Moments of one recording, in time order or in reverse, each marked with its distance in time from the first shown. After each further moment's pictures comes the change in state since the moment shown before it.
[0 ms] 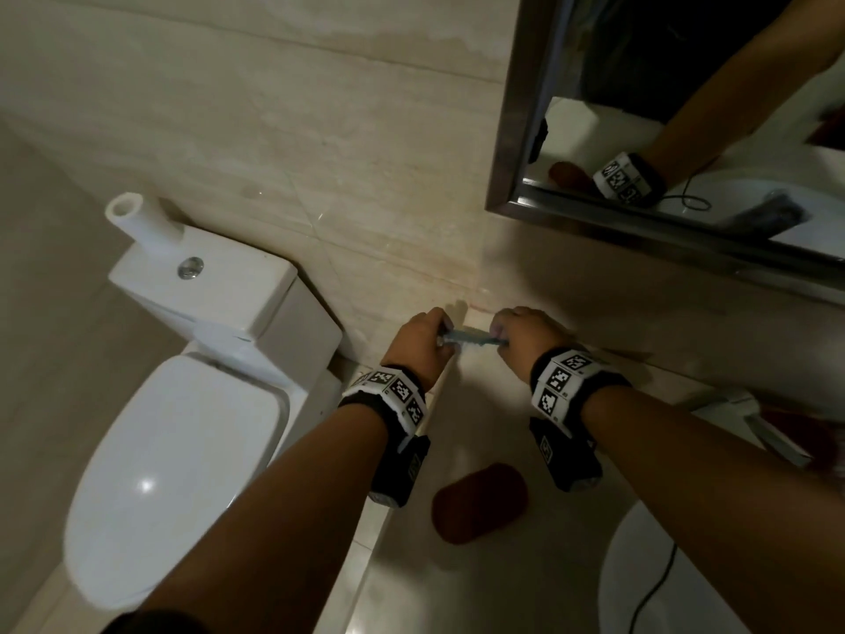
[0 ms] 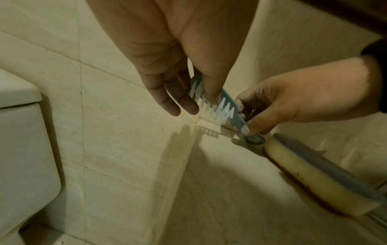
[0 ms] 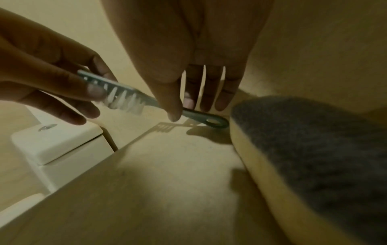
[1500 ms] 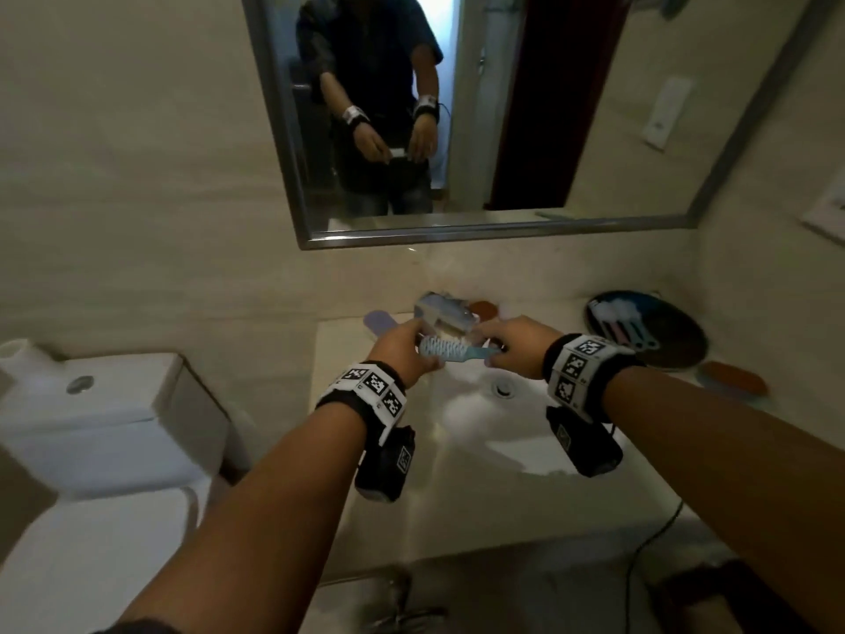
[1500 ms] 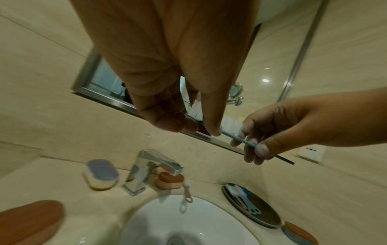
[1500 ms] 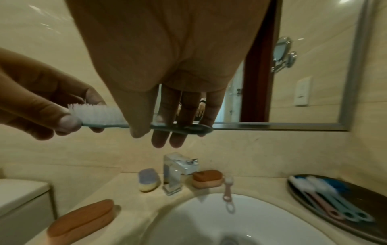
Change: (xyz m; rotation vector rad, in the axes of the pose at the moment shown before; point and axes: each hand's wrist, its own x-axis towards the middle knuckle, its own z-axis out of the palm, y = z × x) left_hand -0.324 0.146 -0.001 0.016 -0.176 0.534; right_hand -0.458 0.002 -0.035 0.092 0.206 0.231
